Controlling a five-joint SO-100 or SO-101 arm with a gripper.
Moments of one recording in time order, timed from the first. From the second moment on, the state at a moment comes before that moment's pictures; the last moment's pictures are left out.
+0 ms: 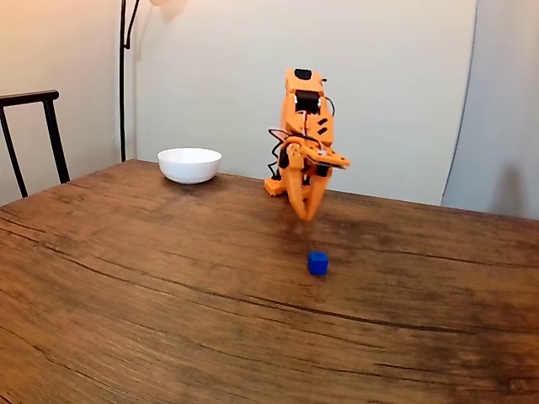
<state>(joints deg) -10.1 106.5 126.8 30.1 107.3</state>
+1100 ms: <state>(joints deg) -20.0 88.4 135.0 -5.0 97.9</state>
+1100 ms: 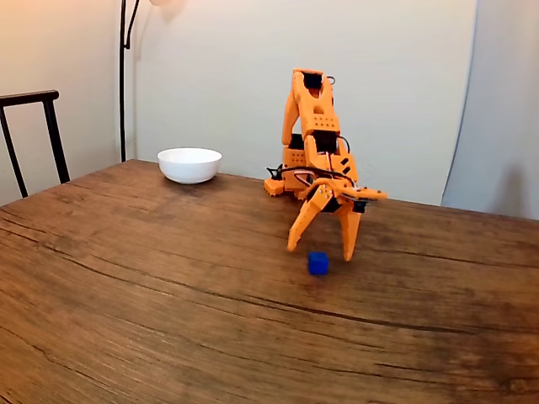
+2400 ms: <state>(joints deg) -19.8 78.1 133.4 -13.7 90.7</state>
